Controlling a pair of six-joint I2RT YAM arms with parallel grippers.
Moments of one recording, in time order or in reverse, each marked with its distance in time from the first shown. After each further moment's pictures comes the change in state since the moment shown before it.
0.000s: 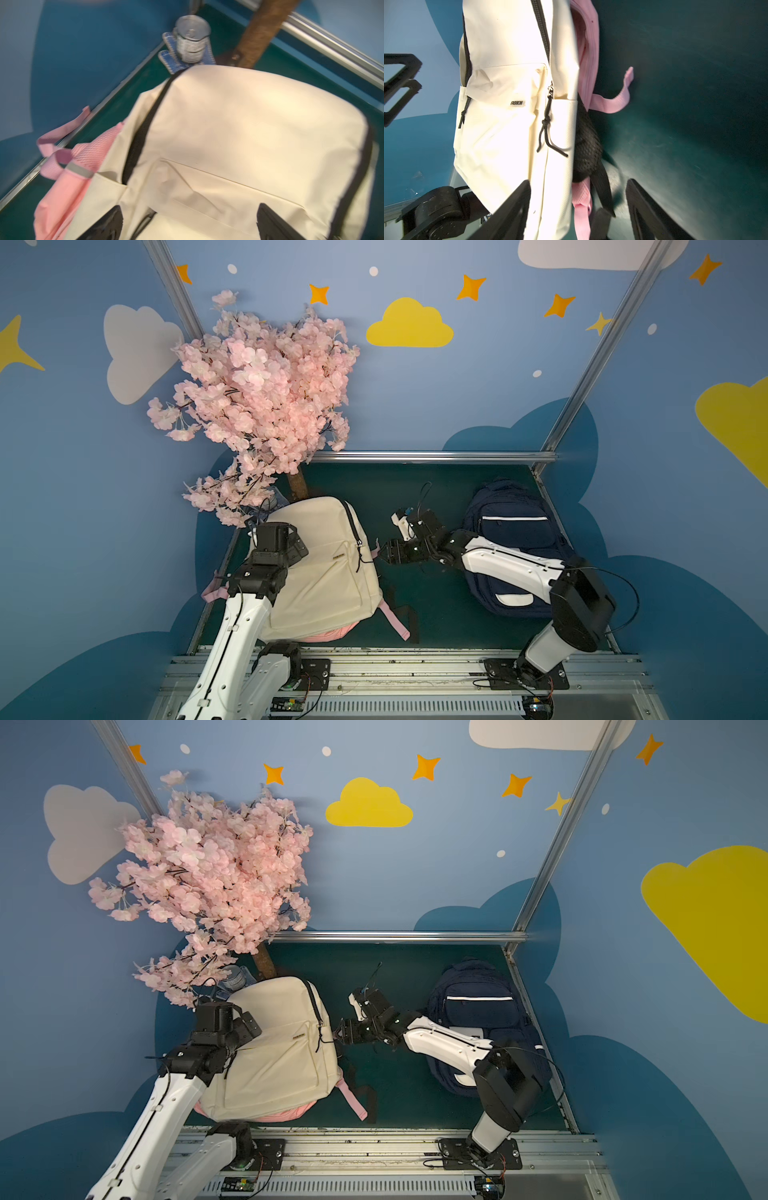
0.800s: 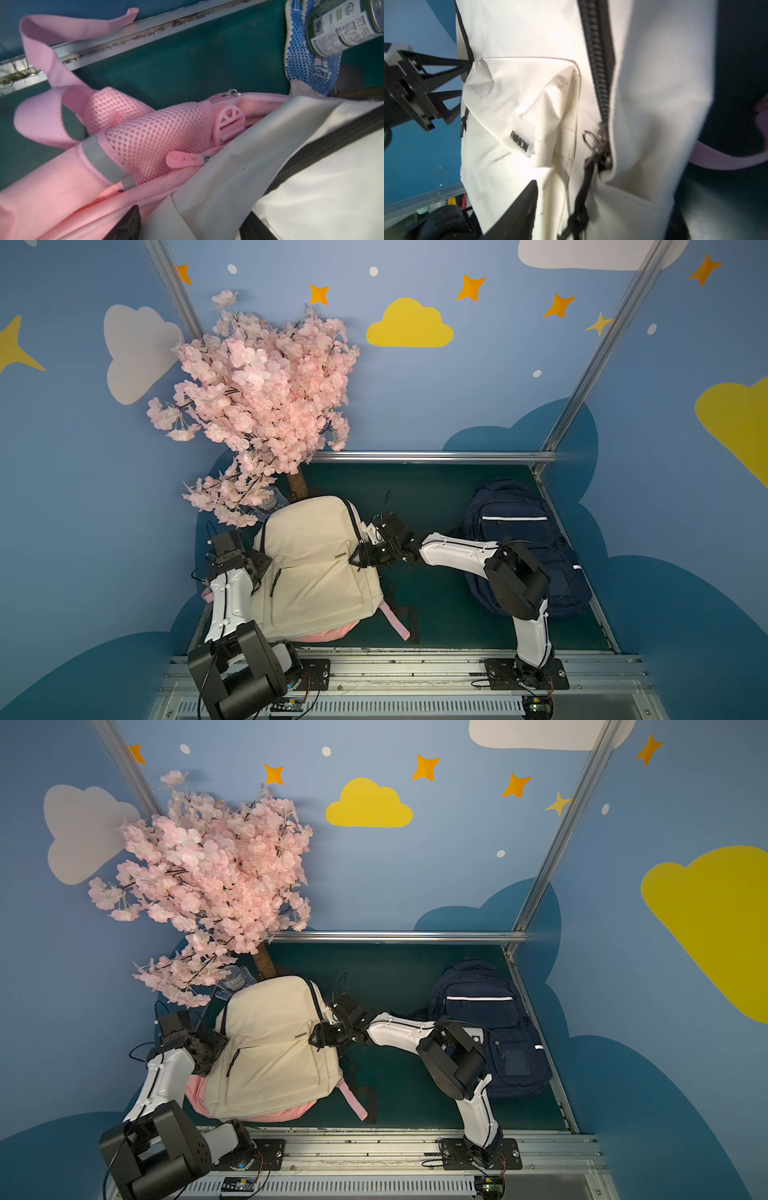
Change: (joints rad) left arm 0.458 0.278 -0.086 0.154 0.361 -0.104; right arm 0.075 0.327 0.214 0.100 -0.127 0.087
